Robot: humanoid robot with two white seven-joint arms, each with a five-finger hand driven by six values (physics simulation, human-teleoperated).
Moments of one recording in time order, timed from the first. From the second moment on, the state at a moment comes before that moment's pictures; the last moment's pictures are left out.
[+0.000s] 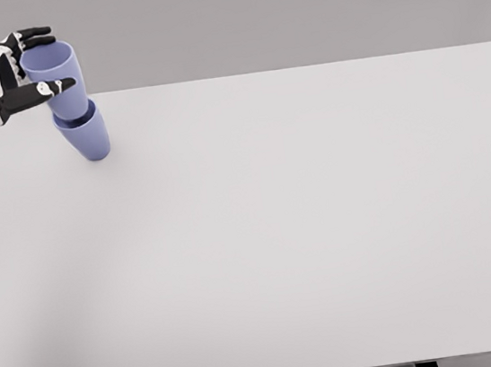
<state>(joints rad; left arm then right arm) -0.63 0.67 -0.53 -1.25 0.60 -0.06 -0.05 0.00 0.00 -0.06 0.05 -0.05 -0.08 0.10</state>
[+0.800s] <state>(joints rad) -0.63 0.65 -0.53 -1.23 0.60 -0.06 -0.05 0.00 0.00 -0.06 0.05 -0.05 -0.08 0.10</state>
